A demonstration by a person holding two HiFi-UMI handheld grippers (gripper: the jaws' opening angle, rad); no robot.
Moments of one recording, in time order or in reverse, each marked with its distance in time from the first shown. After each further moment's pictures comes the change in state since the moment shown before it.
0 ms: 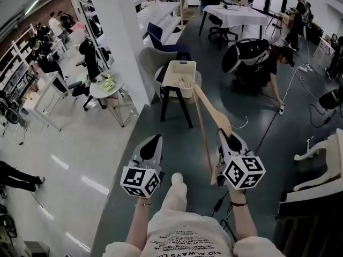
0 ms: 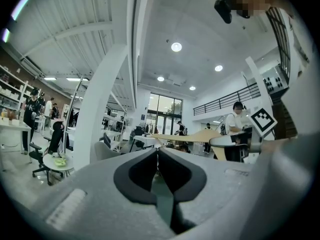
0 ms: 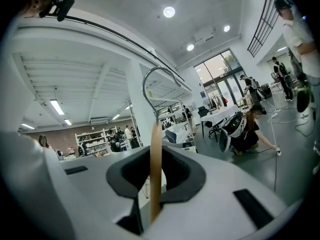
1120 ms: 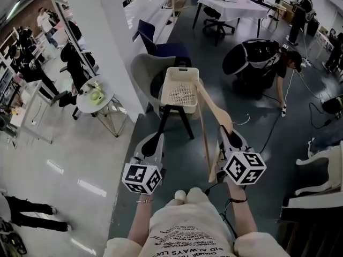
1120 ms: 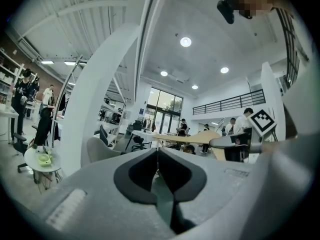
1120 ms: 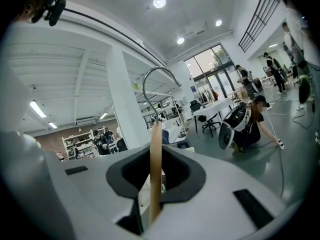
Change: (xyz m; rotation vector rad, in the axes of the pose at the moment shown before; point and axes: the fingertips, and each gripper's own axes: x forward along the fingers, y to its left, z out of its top) left arm 0.208 0.172 -0.009 -0.083 0.054 -0.061; right arm 0.250 -0.049 0.018 0.074 0.048 -0.108
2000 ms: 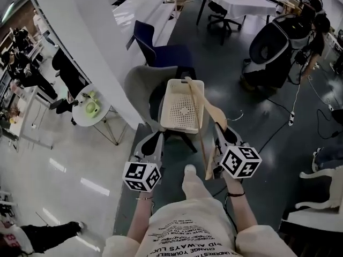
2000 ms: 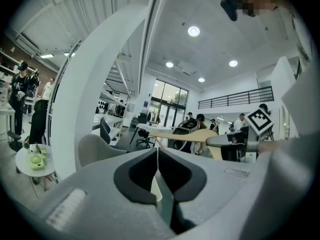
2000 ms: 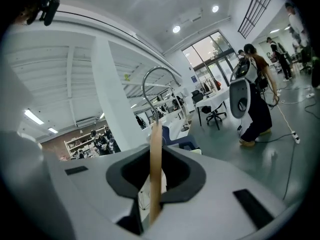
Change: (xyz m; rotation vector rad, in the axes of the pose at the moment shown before) left arm 0.183 0.103 -0.010 -0.024 0.091 0.033; right arm 0.213 -0.069 0.021 0.067 0.078 0.036
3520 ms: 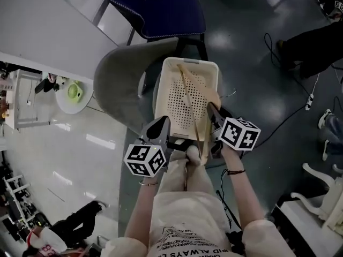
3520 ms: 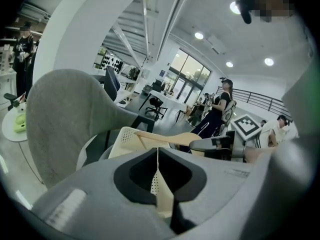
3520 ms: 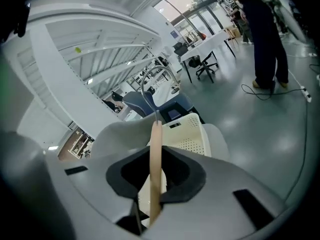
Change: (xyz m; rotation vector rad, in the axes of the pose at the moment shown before) left arm 0.256 0.132 -0.127 -0.253 0.374 0.066; right arm 0.304 -0.152 -0.105 0.307 0.430 -0.029
